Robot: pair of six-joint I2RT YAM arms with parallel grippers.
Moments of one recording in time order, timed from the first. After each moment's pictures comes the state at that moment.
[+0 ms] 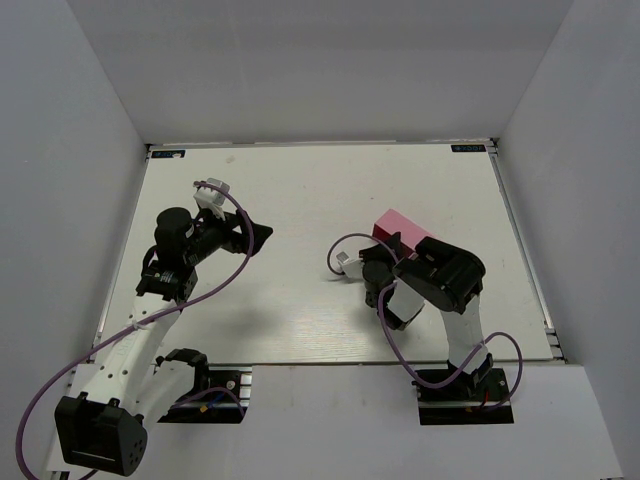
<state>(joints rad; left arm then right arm) -0.19 0.89 0.71 -0.04 0.48 -0.20 0.82 2.04 0.47 1.36 0.93 -1.74</state>
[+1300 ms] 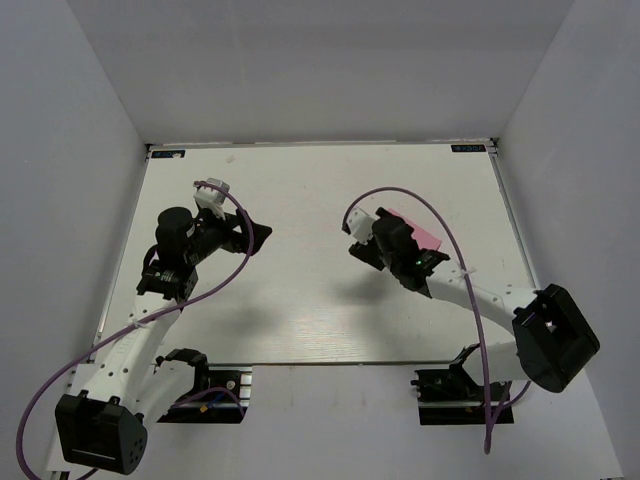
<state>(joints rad) -0.19 0.89 0.71 -0.05 0.45 -0.20 0.76 1.34 0.72 0.02 0.40 -0.60</state>
